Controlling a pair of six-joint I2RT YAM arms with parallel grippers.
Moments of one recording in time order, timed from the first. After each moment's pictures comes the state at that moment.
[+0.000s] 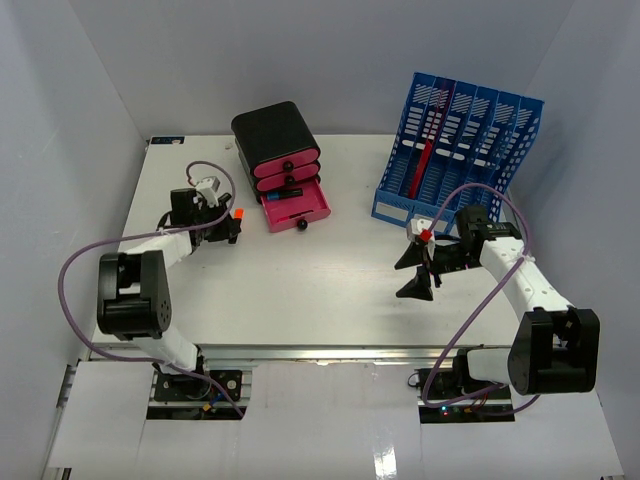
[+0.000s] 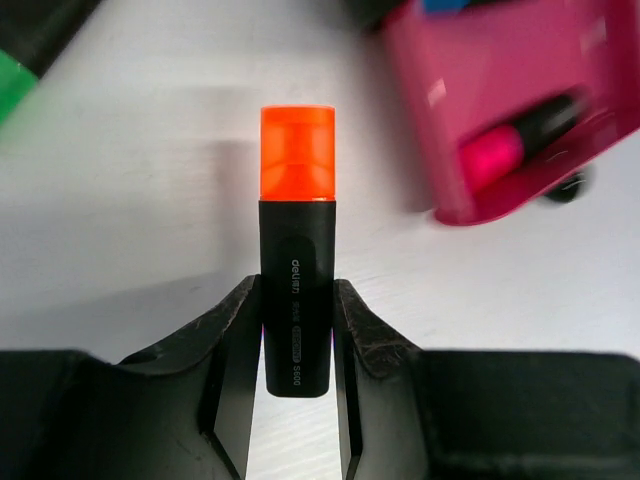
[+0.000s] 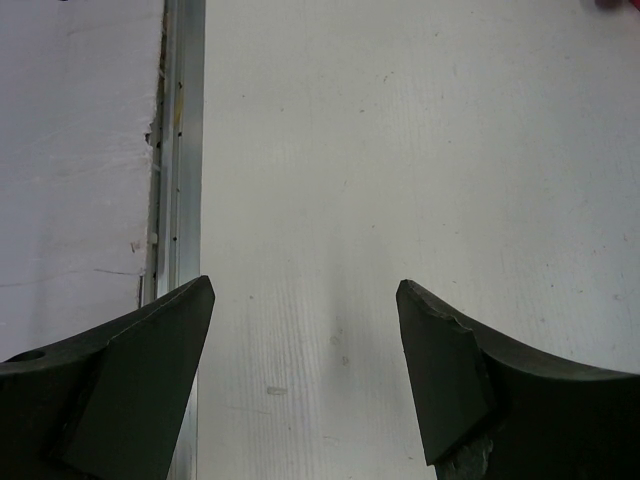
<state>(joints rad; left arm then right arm) 0.03 1.65 0.88 0.02 0.37 -0.13 0.09 1.28 0.89 -1.03 -1.15 -1.28</state>
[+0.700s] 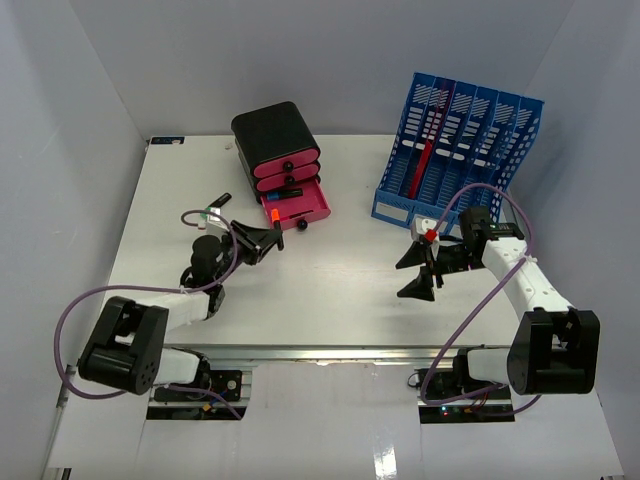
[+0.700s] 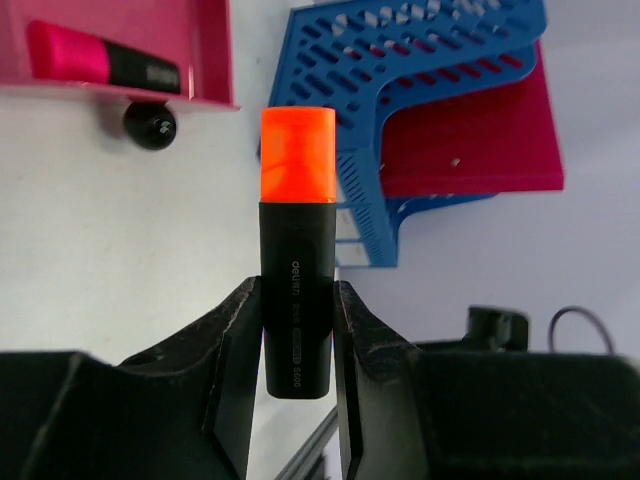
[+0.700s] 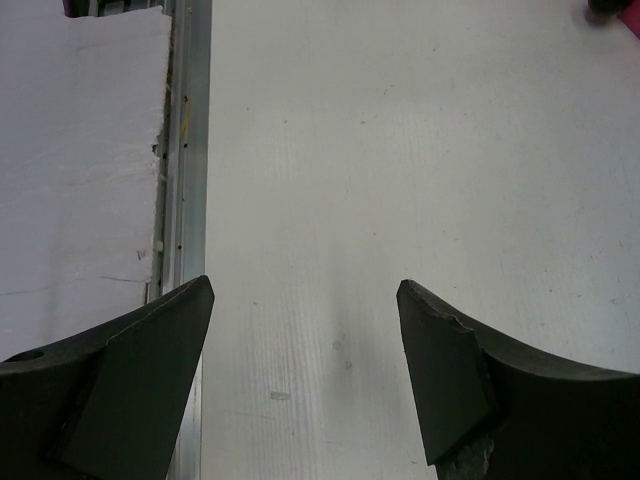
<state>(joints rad) -0.25 1.30 0.31 0.84 0.35 -1.23 0.06 1.28 0.89 -1.06 -1.19 -1.32</state>
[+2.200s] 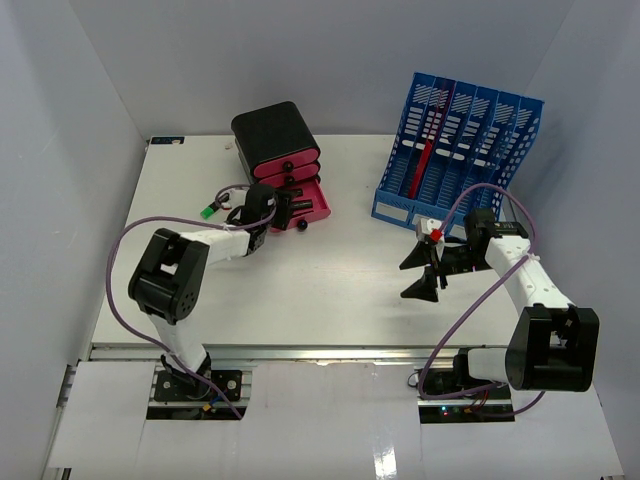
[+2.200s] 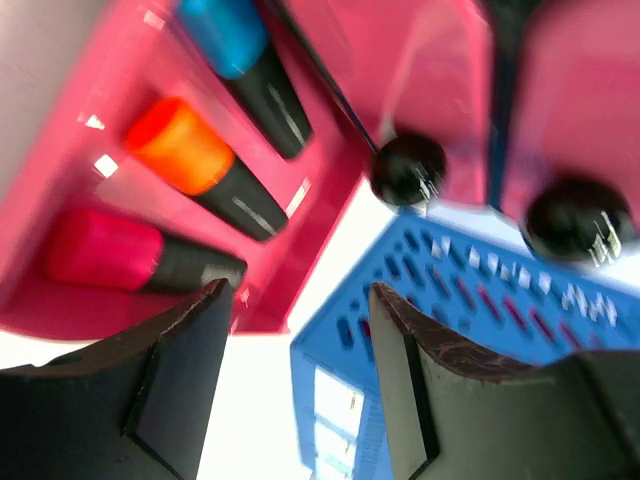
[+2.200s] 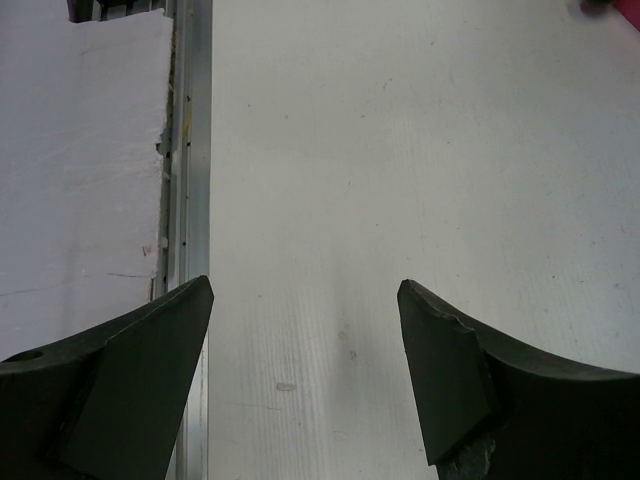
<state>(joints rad) -0.42 1.77 0.96 0.31 -0.16 -1.51 0.02 1.29 0.89 -1.14 -1.20 -1.40</state>
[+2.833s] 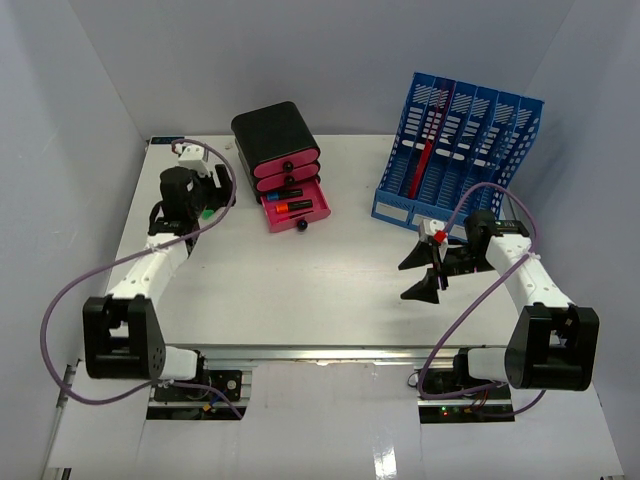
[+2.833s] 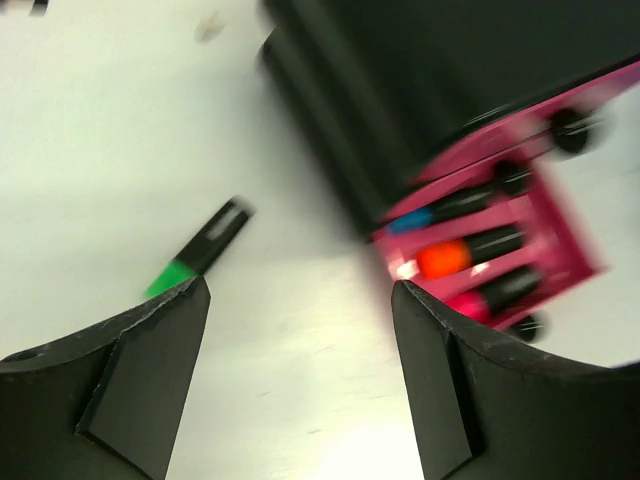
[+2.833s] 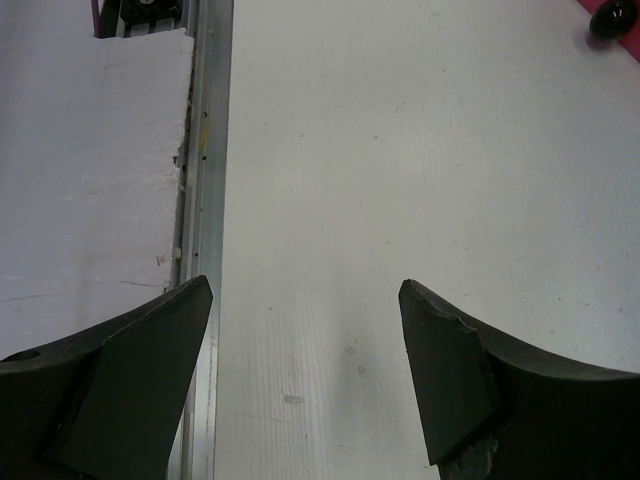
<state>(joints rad) -0.03 1.37 0.92 0.13 0.12 -0.09 0.01 1.30 0.91 -1.23 -1.25 -1.49</state>
